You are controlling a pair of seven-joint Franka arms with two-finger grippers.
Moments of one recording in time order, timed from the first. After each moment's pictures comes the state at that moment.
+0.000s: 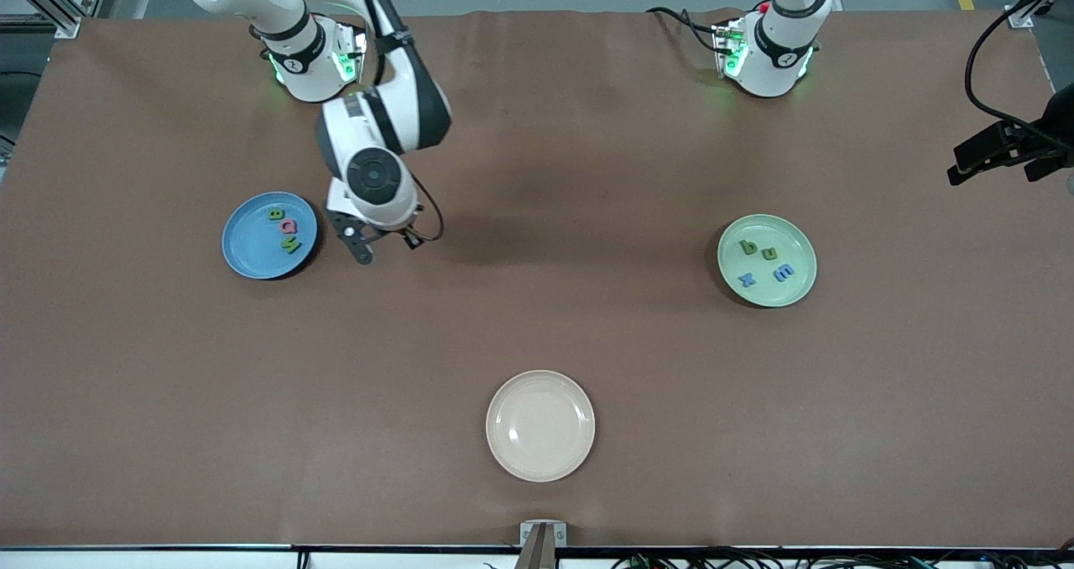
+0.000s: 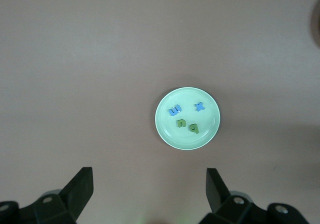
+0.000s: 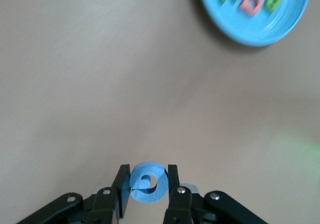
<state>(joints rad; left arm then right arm) -0.02 -0.01 0.04 -1.54 -0.01 1.51 -0.02 1.17 0.33 -0.69 -2.08 0.18 2.00 1.29</state>
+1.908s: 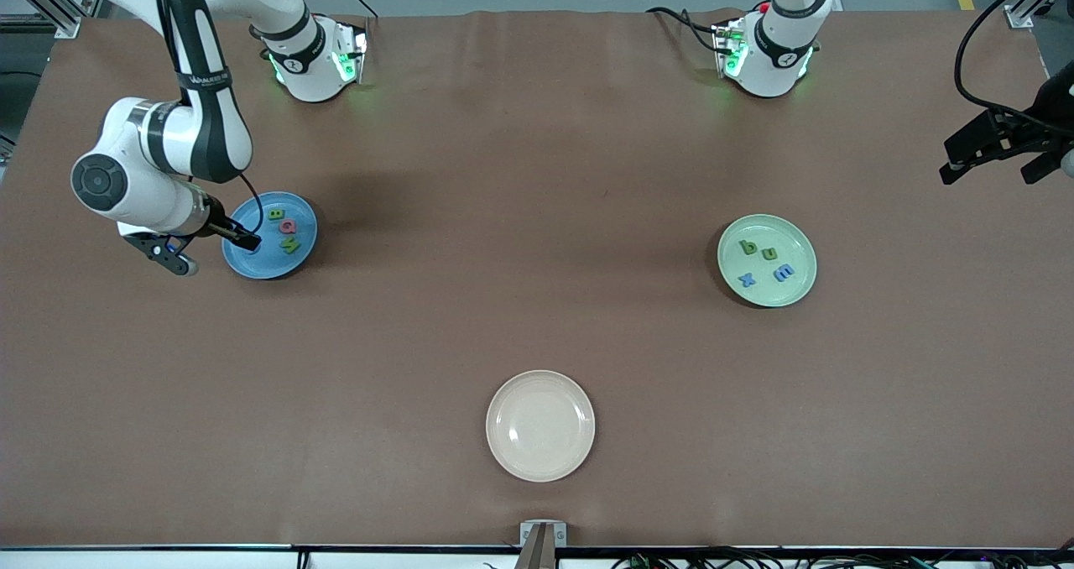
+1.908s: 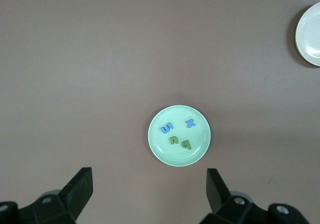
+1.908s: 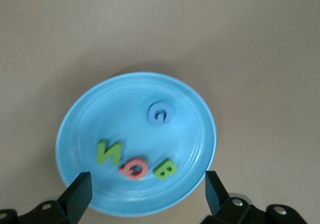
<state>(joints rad) -0.02 -0.05 0.00 -1.56 -0.01 1.59 -0.02 1.03 0.21 -1.09 -2.33 0.11 2.15 0.41</state>
